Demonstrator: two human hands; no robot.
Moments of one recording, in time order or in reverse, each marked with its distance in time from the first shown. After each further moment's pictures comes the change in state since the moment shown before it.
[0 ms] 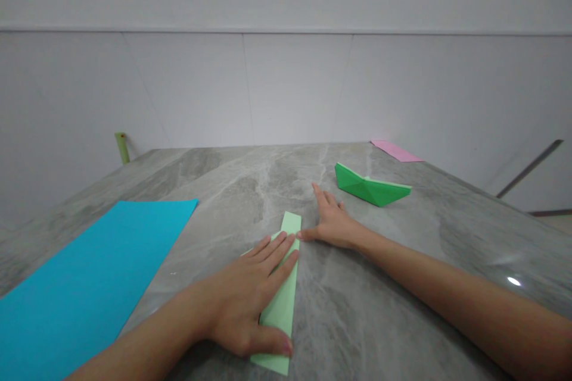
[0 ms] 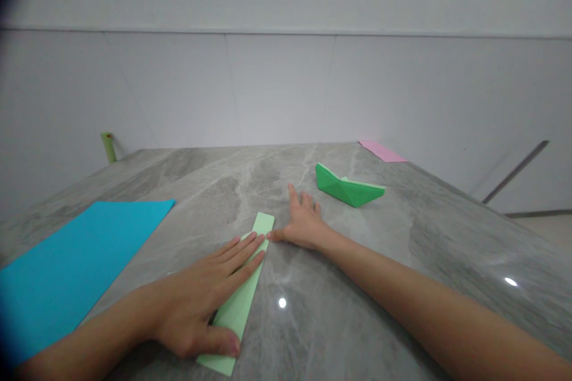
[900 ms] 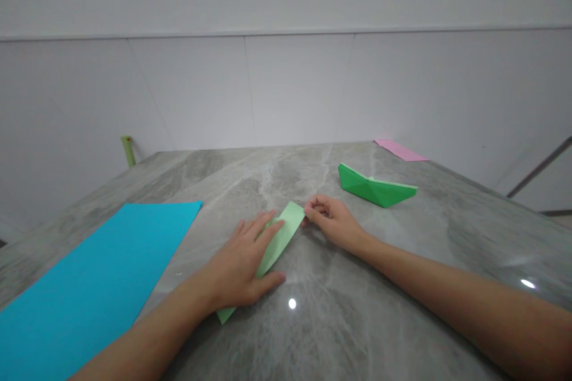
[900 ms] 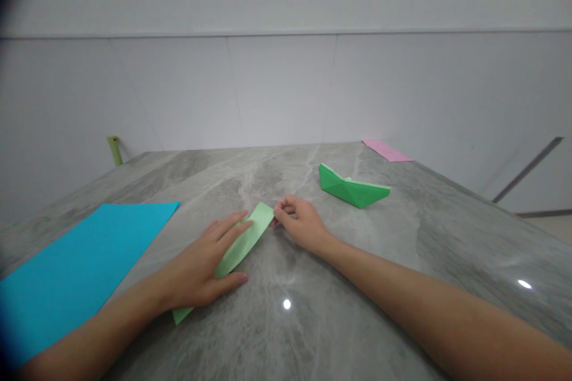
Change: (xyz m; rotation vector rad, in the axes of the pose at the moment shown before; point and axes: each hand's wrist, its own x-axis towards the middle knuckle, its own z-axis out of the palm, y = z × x) left_hand 0.001 -0.020 0.000 0.082 0.331 -0.290; right_hand -0.002 -0.006 0.002 0.632 0.094 -0.303
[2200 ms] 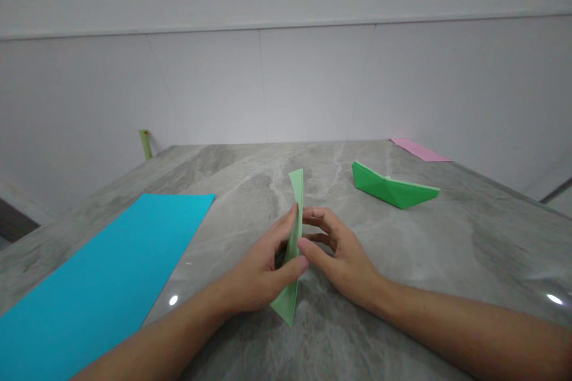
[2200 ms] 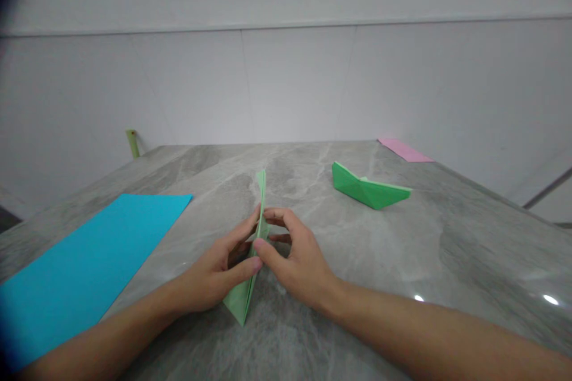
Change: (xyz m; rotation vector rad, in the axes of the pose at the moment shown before) left_hand 0.002 0.021 0.017 -0.859 0.171 0.014; right_hand -0.050 -0.040 0.041 0.242 -0.002 -0.097
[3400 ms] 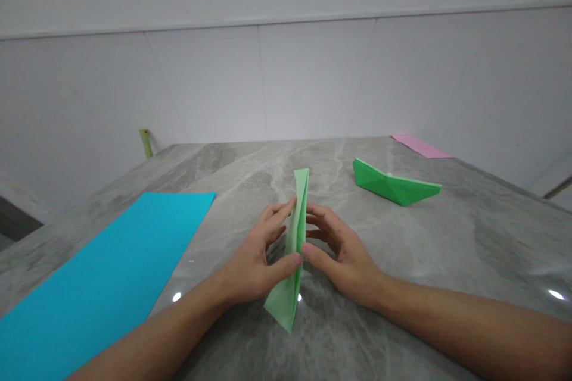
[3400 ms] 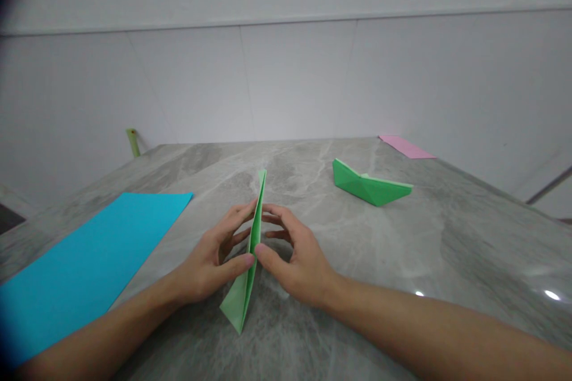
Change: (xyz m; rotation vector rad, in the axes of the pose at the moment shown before) left_hand 0.000 0.003 -0.008 -0.139 0.064 0.063; right_hand -0.003 0.005 -0.002 0.069 -0.076 -0.116
